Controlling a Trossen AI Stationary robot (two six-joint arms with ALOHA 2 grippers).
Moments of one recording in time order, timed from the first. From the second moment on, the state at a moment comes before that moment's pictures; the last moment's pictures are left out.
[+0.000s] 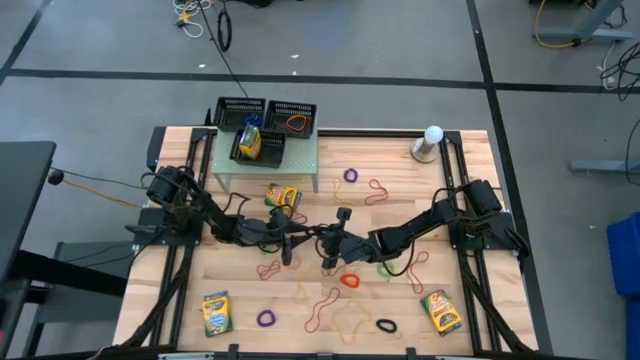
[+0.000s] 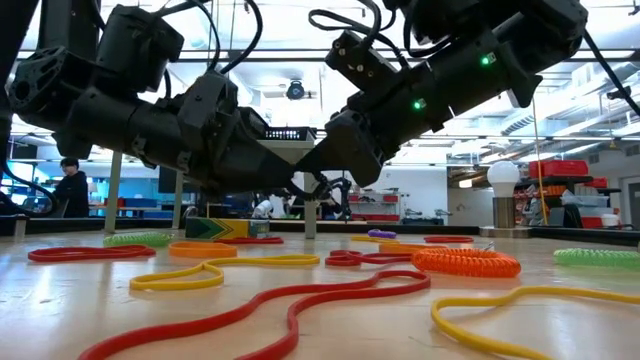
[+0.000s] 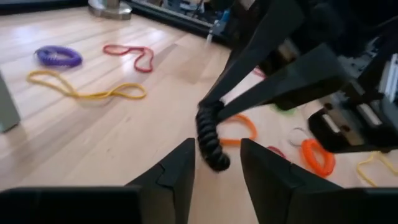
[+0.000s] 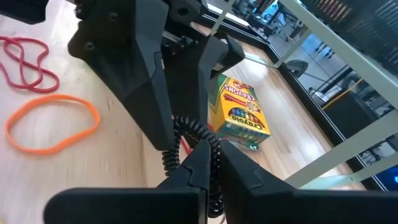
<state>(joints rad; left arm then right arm) -0.25 1.87 0.40 1.25 -0.44 -0.35 0.30 1.96 0.95 0.52 0.71 -0.17</state>
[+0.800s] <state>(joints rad) -0.26 1.80 0.39 1.12 -0.53 -0.26 0.29 1.95 0.95 0.52 0.71 -0.07</state>
